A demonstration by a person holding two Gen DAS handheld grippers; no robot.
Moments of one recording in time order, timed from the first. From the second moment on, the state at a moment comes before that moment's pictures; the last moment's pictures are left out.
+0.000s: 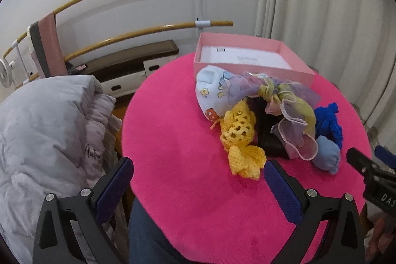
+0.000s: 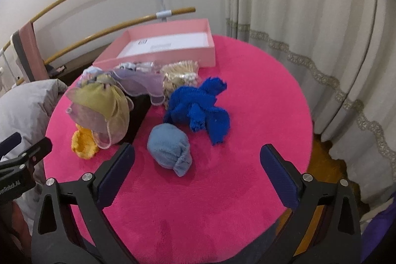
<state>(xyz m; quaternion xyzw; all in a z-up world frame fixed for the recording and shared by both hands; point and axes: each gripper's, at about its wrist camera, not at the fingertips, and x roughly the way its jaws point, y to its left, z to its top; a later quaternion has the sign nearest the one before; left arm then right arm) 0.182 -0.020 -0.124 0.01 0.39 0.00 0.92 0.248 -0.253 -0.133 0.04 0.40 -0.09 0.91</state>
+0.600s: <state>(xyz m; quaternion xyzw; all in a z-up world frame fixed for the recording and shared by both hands) 0.293 -0.029 -0.196 0.00 0.43 -0.02 0.90 0.294 -0.252 -0.176 0.08 0.46 -0.03 0.88</state>
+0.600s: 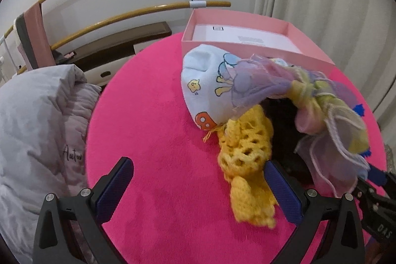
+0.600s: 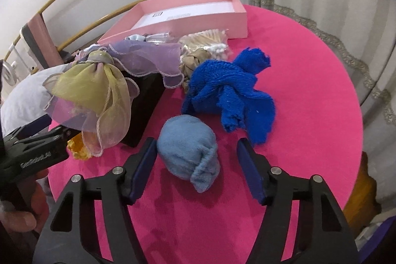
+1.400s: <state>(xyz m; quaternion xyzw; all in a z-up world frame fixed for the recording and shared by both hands) 0.320 -0.010 -0.224 -0.05 0.44 -0.10 0.89 0.287 -0.260 -0.174 0.07 0.45 -0.01 0.89</state>
